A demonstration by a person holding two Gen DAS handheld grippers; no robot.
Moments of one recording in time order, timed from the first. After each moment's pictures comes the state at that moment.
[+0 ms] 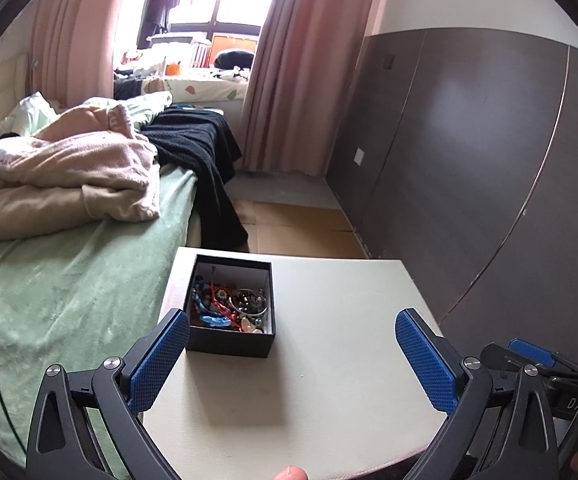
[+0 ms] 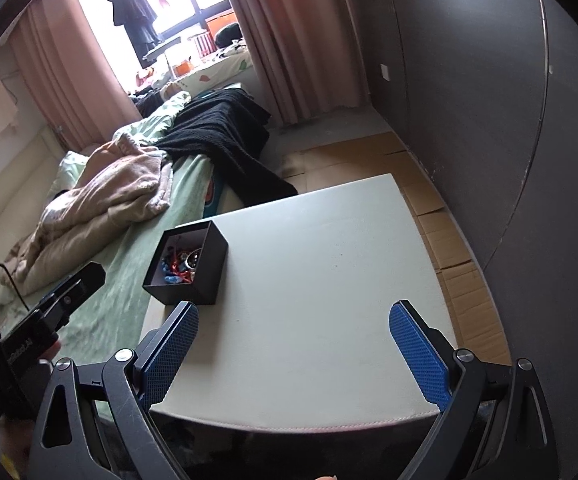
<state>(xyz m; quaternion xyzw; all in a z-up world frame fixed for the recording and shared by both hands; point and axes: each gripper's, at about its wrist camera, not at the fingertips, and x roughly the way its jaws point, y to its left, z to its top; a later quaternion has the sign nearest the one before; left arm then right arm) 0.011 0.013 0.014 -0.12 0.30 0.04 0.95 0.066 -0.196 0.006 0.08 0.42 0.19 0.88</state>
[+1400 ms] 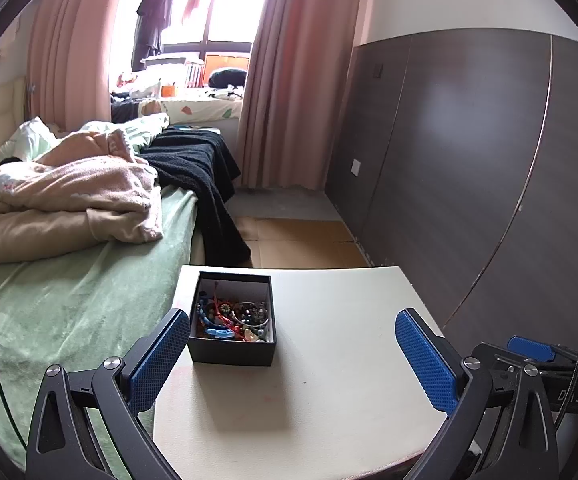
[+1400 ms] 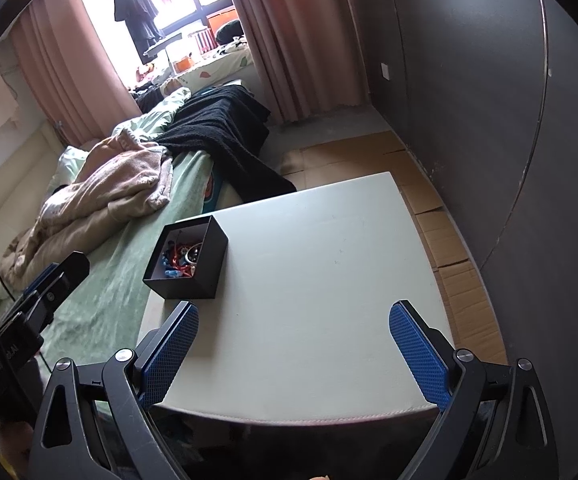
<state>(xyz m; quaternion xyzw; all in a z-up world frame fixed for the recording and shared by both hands) -0.001 0.001 0.024 -0.09 0.27 0.04 0.96 0.062 -0.195 0.005 0.08 0.43 0.19 0.88</state>
